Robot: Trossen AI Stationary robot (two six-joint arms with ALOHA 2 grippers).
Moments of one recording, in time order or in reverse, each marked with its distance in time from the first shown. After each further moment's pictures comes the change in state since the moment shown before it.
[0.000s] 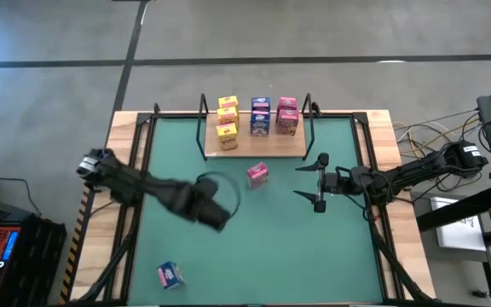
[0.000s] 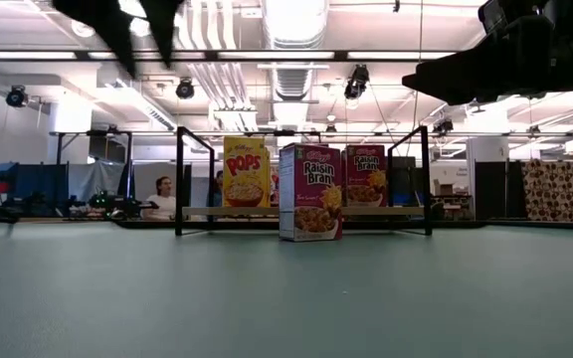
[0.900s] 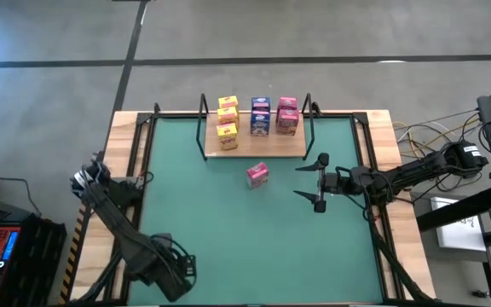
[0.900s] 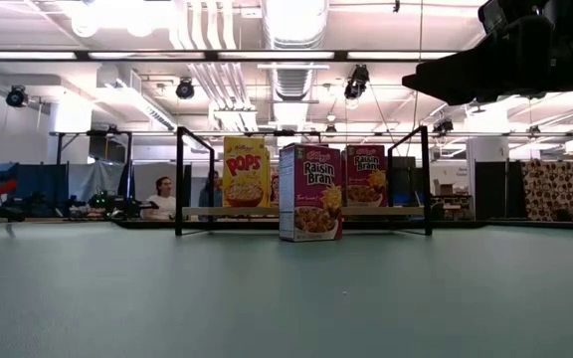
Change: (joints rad) left arm -0.472 0.056 -0.001 0.003 0.489 -1.111; right arm 0.000 0.000 0.000 0.000 0.000 0.000
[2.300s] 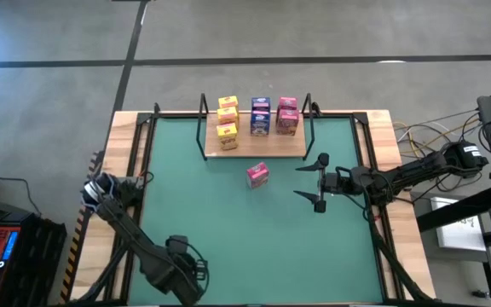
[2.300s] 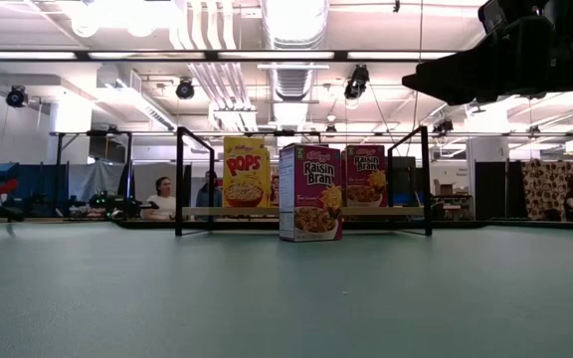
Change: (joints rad) left arm 0.011 0.144 0.000 0.021 -0.155 0.192; right arm 0.000 0.000 0.000 0.000 0.000 0.000
